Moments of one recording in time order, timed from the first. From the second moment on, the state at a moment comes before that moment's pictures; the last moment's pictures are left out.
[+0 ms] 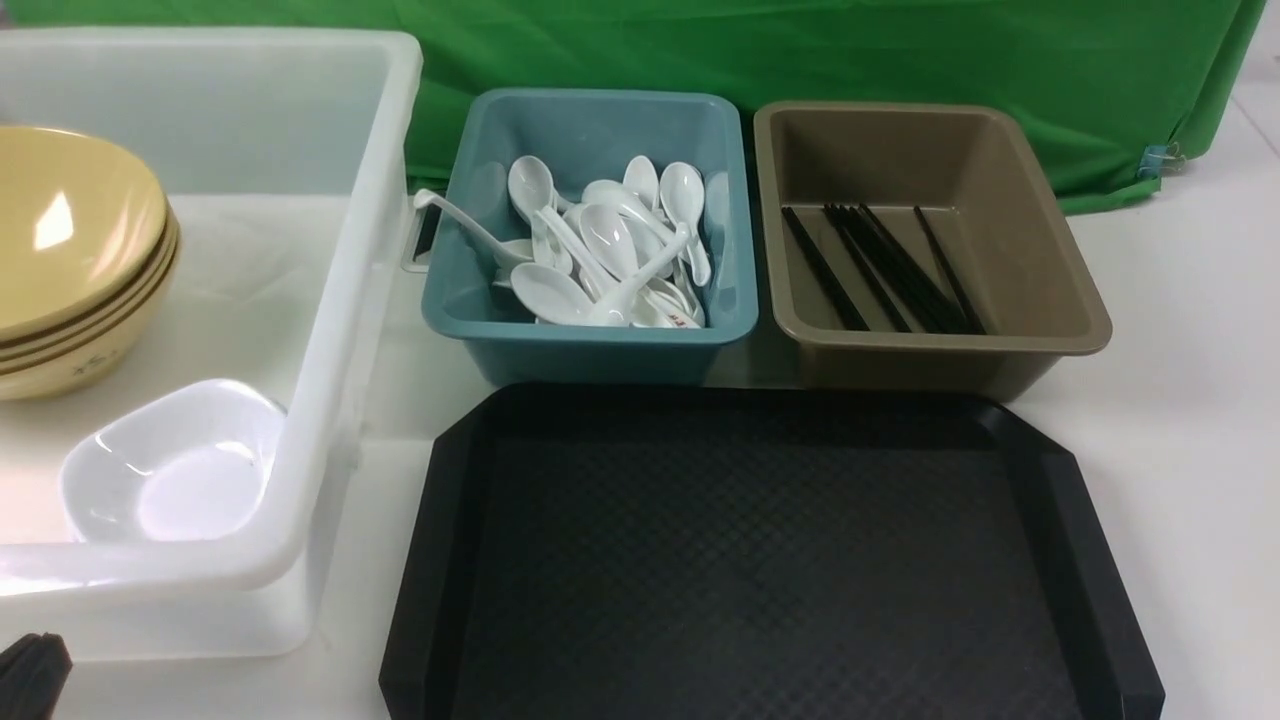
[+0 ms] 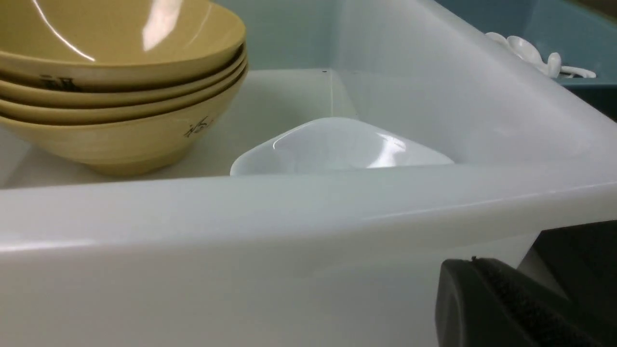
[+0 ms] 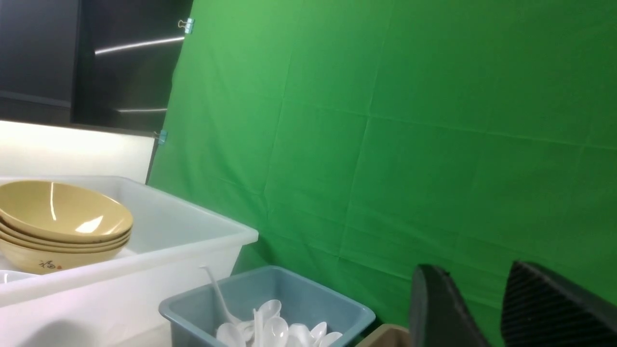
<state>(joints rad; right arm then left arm) 0.67 0.07 -0.36 -0.69 0.08 0.49 -0.03 0.00 0.01 -0.08 0.22 0.10</state>
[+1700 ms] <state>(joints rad) 0.12 0.03 -0.10 -0.09 0.10 -0.05 -0.03 0.00 0.01 -0.06 0.23 0.11</state>
